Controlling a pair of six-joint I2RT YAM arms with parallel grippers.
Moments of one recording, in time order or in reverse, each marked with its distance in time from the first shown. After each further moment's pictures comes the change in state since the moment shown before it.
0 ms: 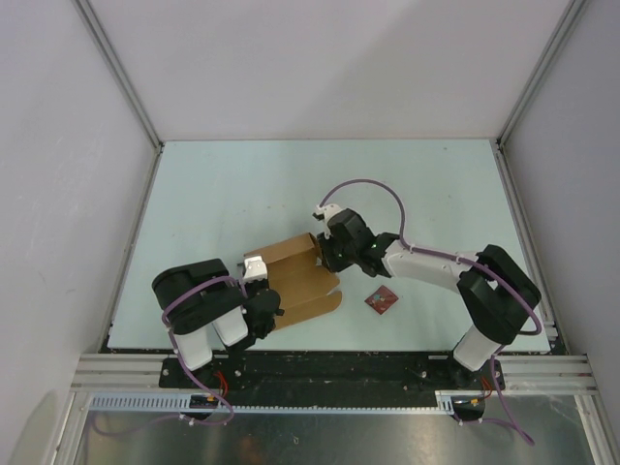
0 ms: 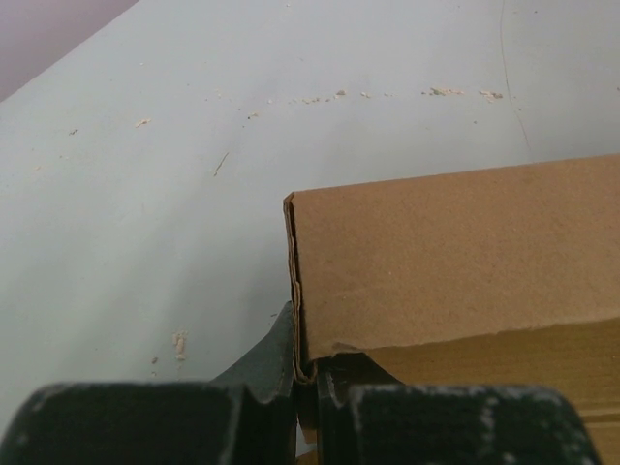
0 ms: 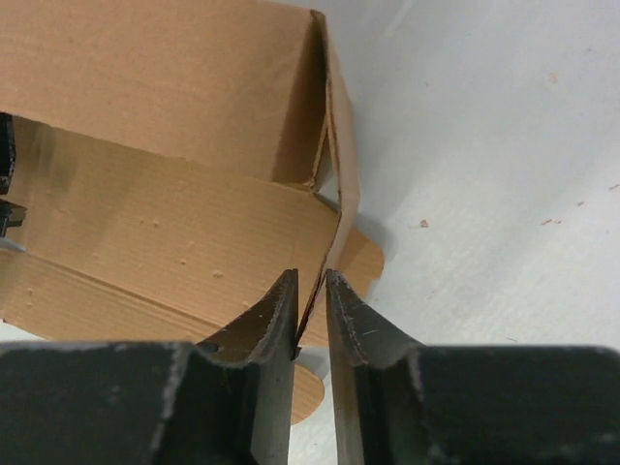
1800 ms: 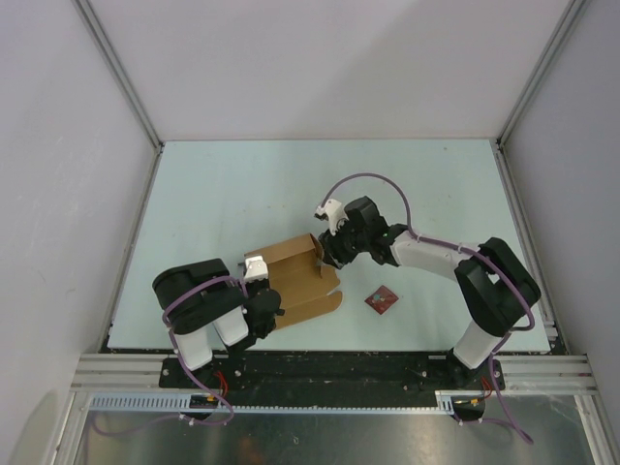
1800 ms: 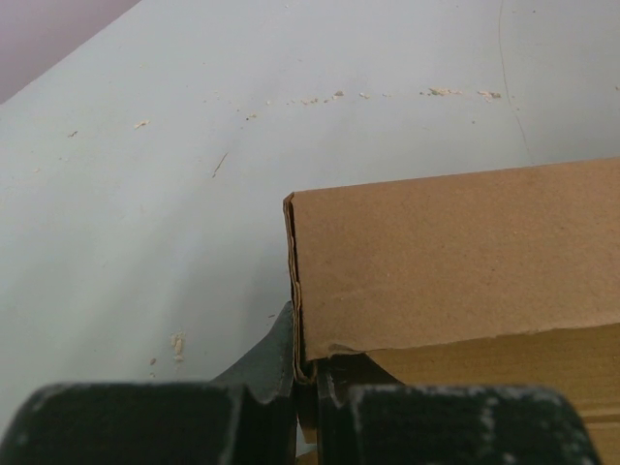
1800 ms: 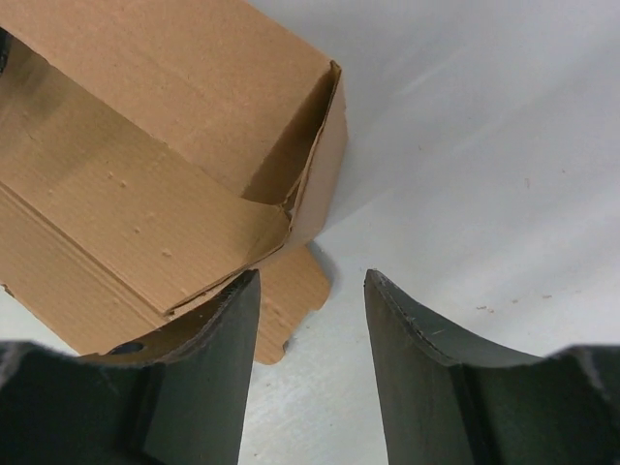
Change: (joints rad) left arm -0.002 0.003 0.005 0.001 -0.001 0.006; right arm -0.137 0.024 -0.014 0.074 -0.292 -0.373
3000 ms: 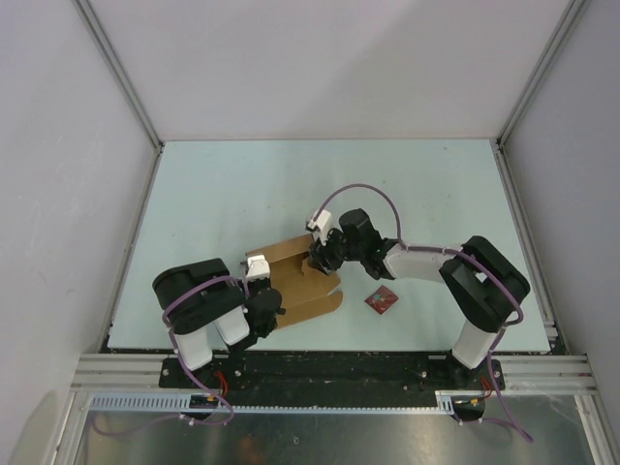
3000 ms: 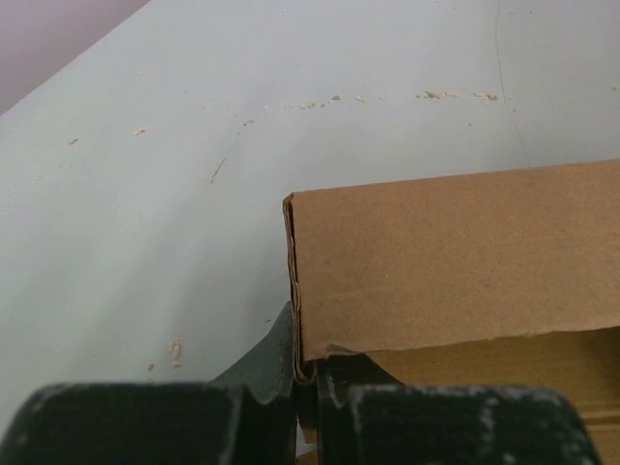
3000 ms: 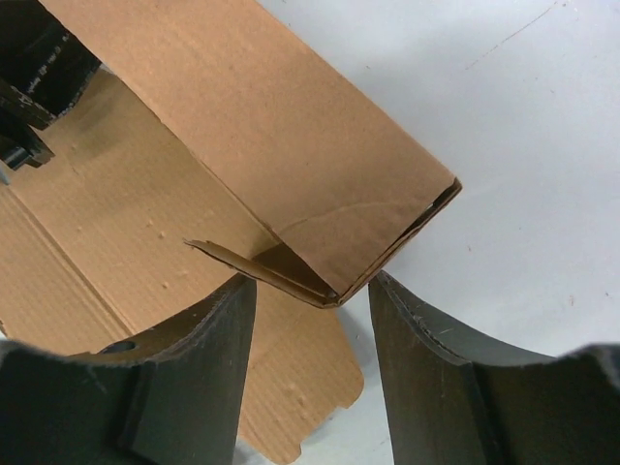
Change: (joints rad) left arm -0.001 0.000 0.012 0.000 -0.001 0.028; right arm 0.063 0.060 -0.093 0.333 -0.064 -0.060
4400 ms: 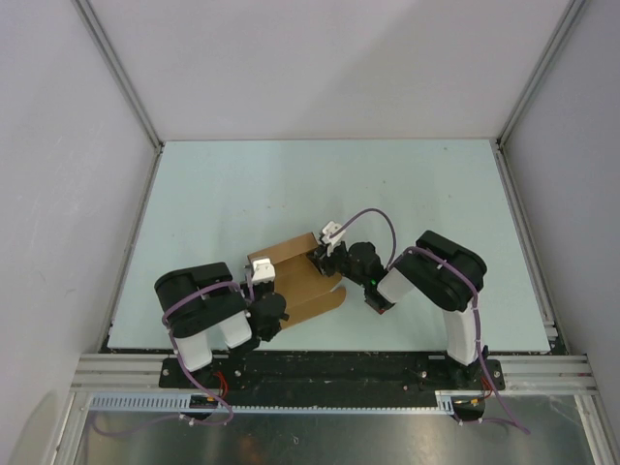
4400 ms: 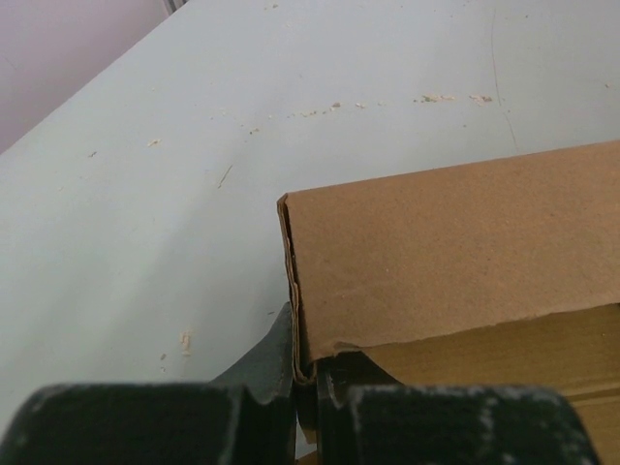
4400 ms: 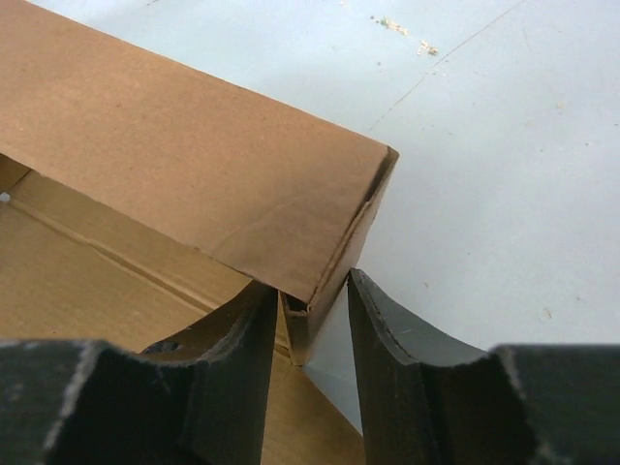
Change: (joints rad) left arm -0.069 -0.005 0.013 -0.002 -0.082 0.051; right arm 0.063 0.251 -0.251 0.888 0.277 0.150
